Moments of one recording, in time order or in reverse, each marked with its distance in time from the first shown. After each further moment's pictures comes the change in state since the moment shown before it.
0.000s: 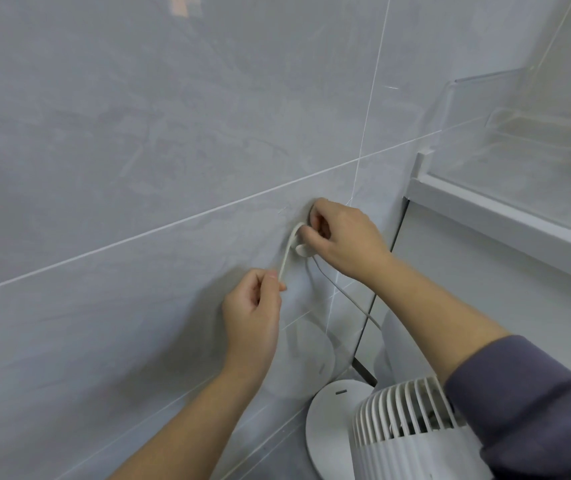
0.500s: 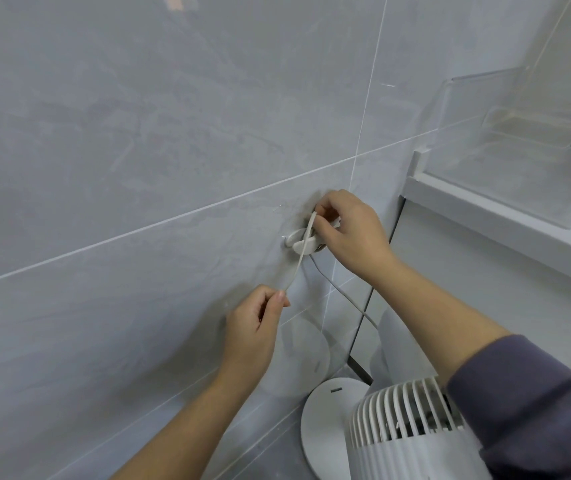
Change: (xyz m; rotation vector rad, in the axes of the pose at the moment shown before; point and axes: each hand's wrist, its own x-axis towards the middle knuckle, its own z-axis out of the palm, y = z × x) left_hand -0.005 -0.032 -0.011 0.238 -0.211 0.068; right_hand 0.000 0.013 -0.001 0.160 0.110 0.065
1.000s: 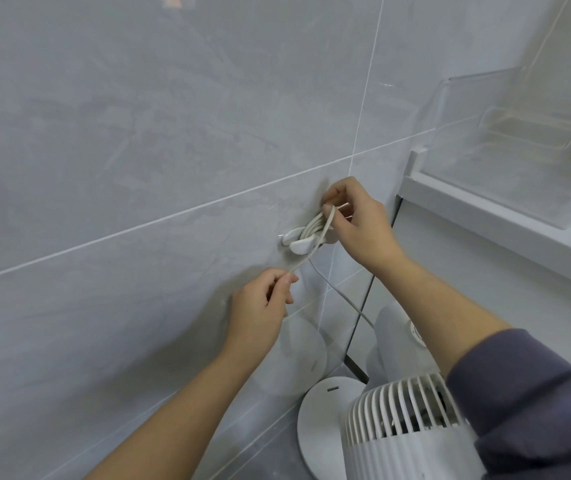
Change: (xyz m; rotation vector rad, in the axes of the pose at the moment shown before) left_hand 0.024 0.009 0.008 0.088 -0.035 -0.012; right_hand 0.001 0.011 -0.009 0.297 0.042 0.076
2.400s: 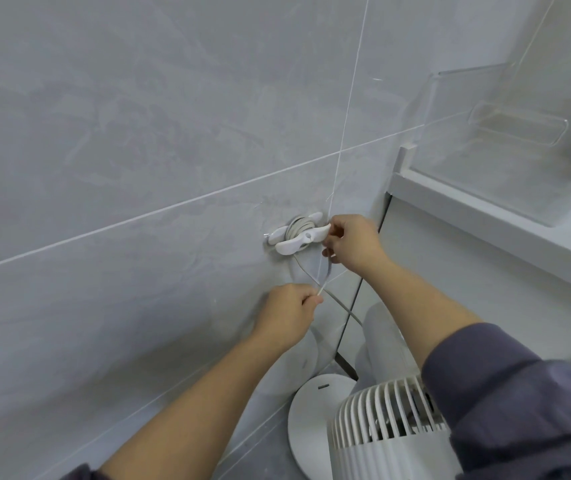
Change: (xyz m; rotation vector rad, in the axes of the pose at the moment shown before) left_hand 0.024 -0.011 0.058 0.327 -0.330 -0.059; right_hand 0.004 0.045 0.005 -0.199 -0.115 0.365
